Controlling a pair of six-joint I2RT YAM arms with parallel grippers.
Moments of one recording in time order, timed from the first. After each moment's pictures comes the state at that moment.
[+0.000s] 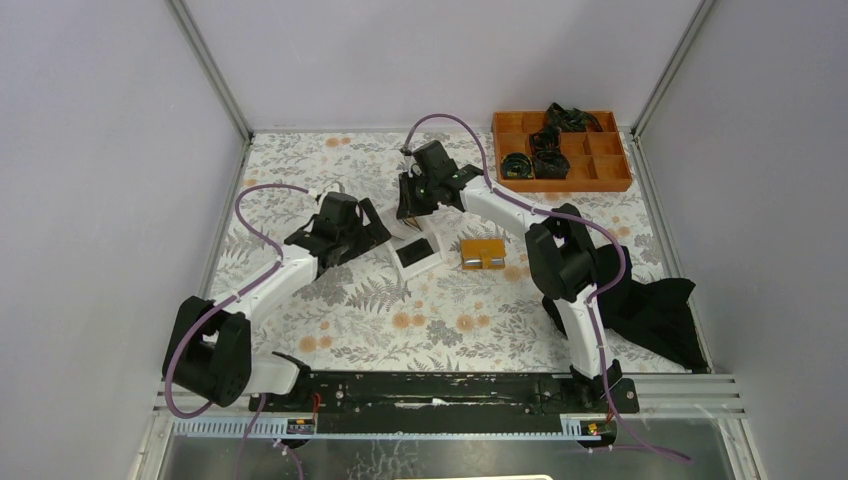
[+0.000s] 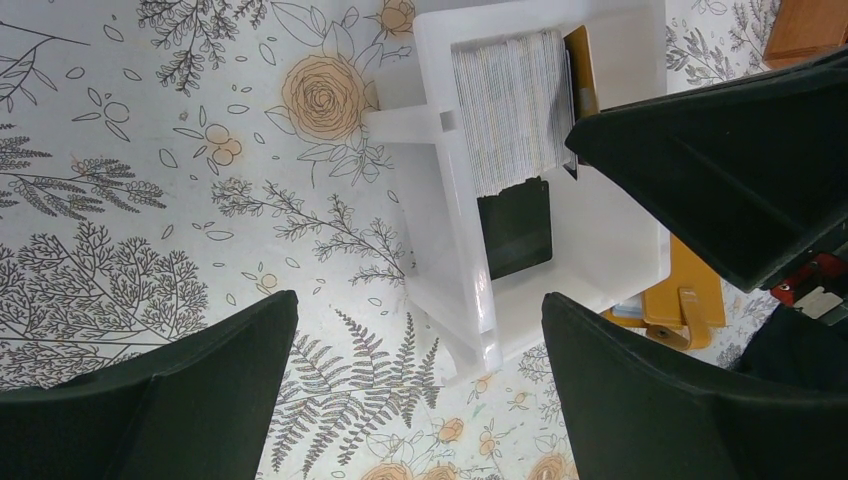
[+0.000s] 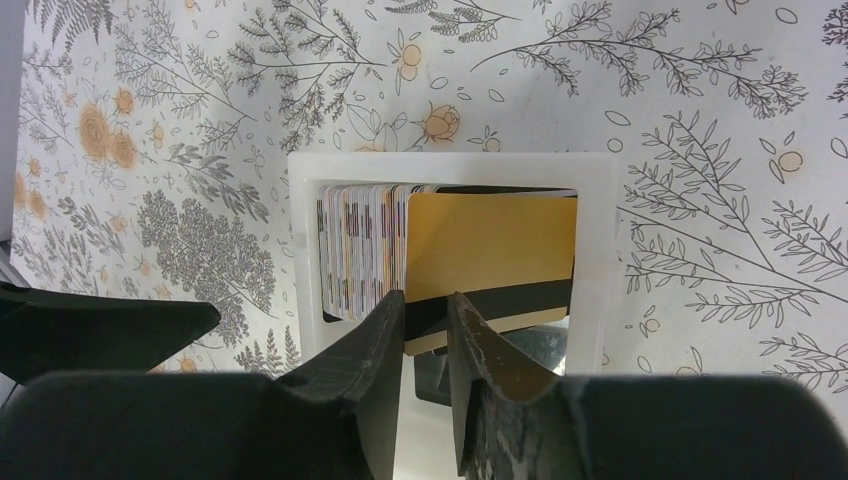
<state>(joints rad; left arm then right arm) -0.37 1.34 0.82 -0.27 -0.06 -0.79 0.68 2.19 1.82 -0.43 -0.26 0.42</state>
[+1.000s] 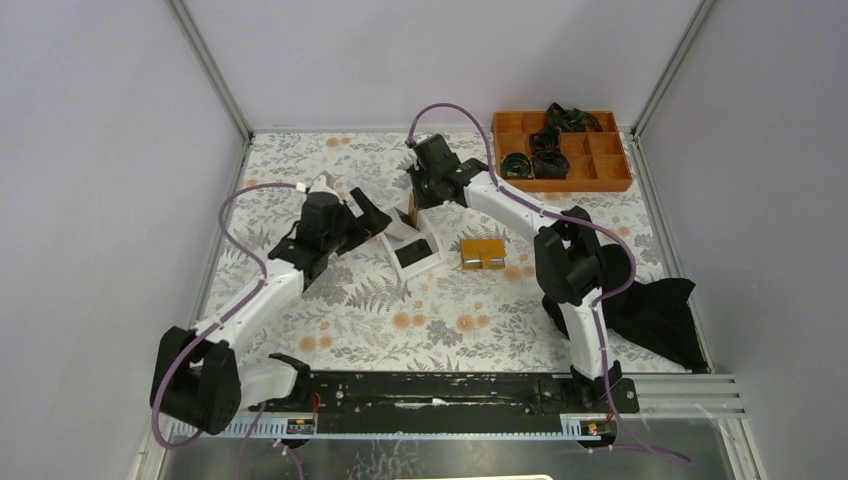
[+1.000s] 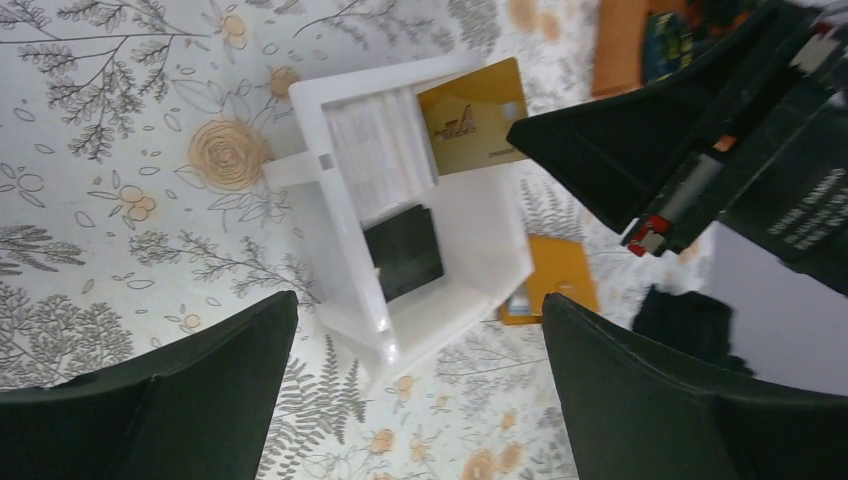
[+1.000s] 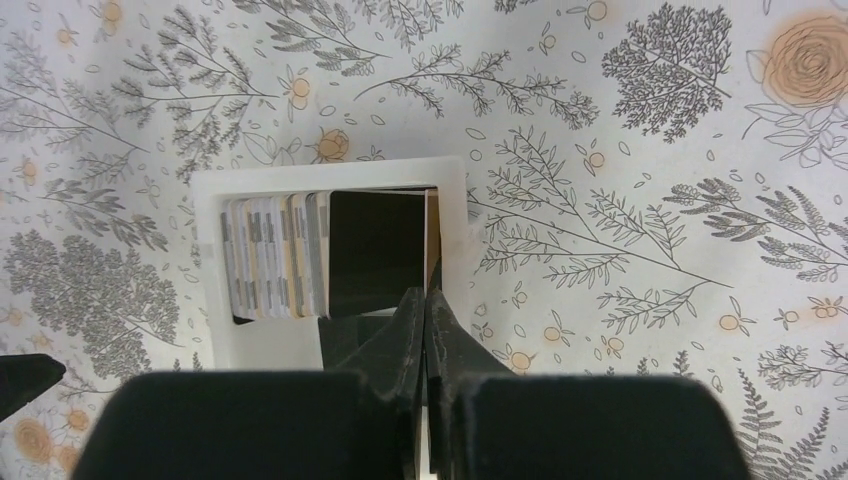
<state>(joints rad) -0.34 1.23 0.78 -0.14 0.03 -0.80 0.68 2.16 1.85 -0.53 -0.02 0.31</state>
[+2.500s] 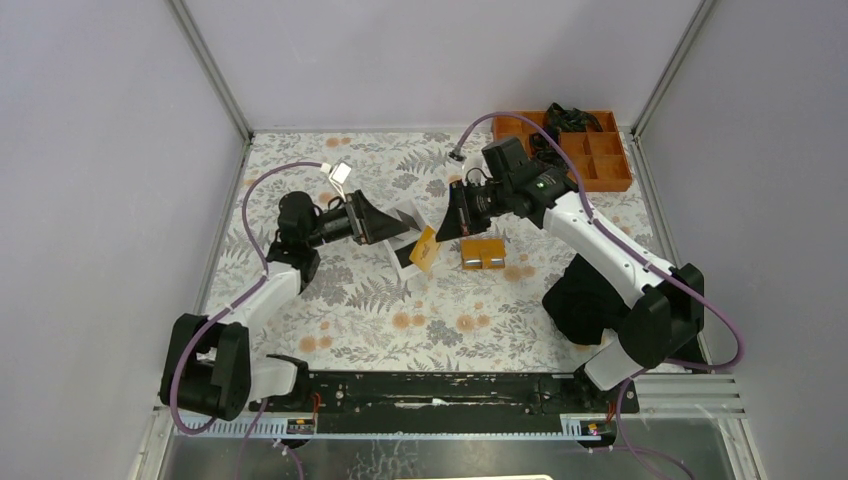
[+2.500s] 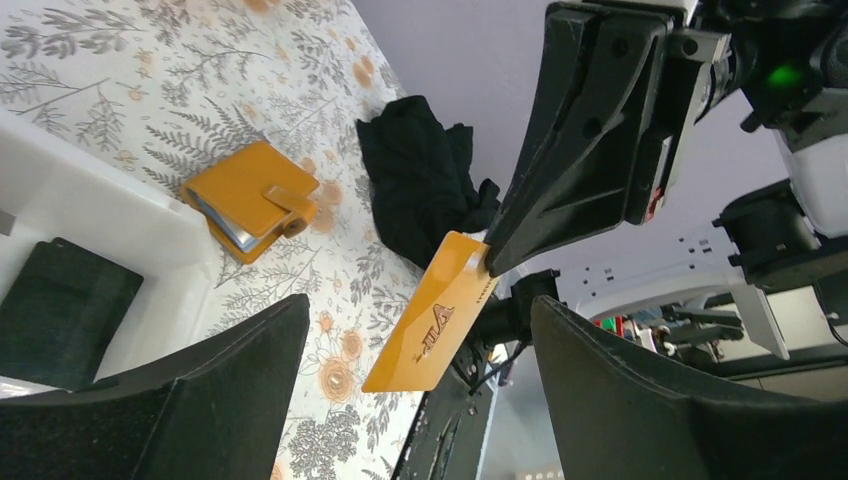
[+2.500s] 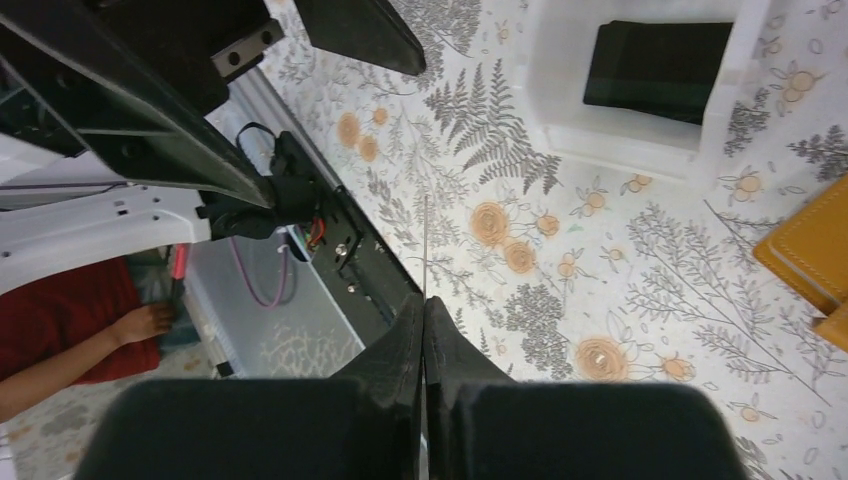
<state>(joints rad) -0.20 1.25 0.63 0.57 0.94 -0.88 0.59 1.57 1.44 -0.69 -0.61 0.38</state>
